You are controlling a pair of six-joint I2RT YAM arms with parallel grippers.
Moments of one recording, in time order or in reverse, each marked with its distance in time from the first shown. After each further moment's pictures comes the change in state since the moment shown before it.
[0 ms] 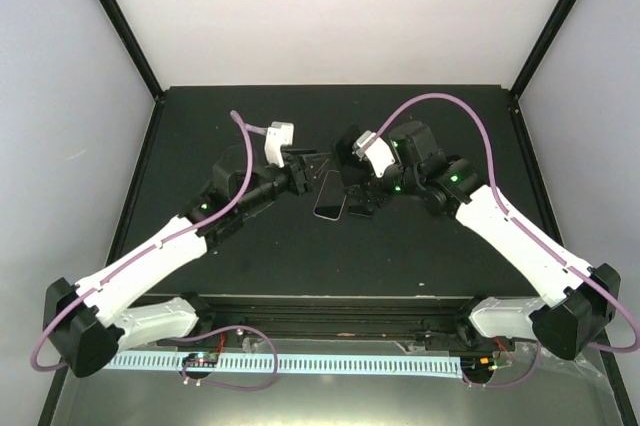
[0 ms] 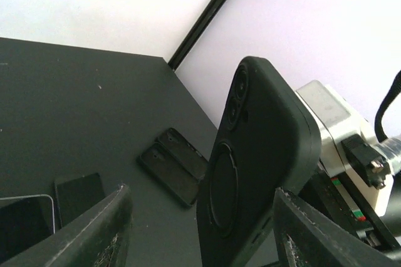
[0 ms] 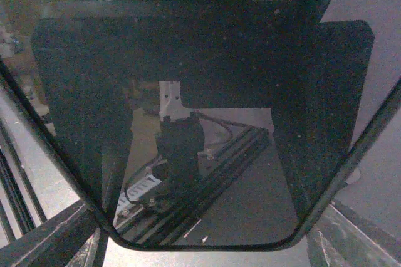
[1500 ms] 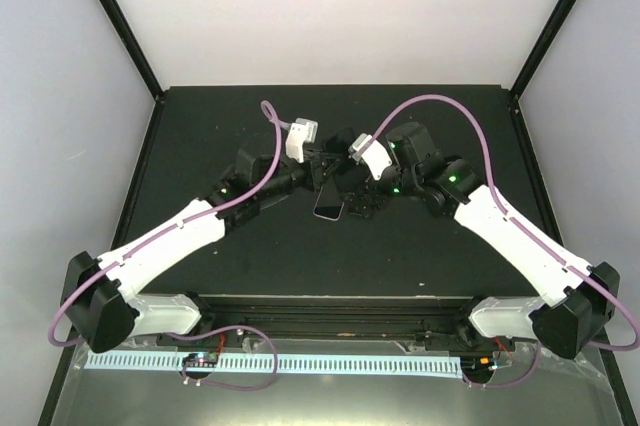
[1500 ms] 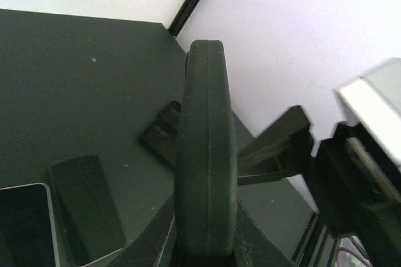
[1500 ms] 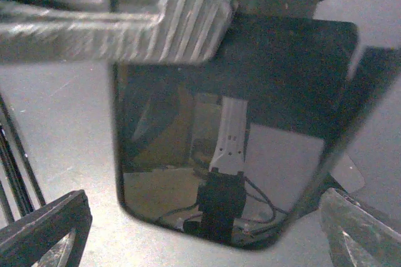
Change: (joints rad) left arm -0.032 0.135 0.079 -0.025 0.010 0.036; right arm 0.016 0.012 0.011 -0.015 0.002 -0.035
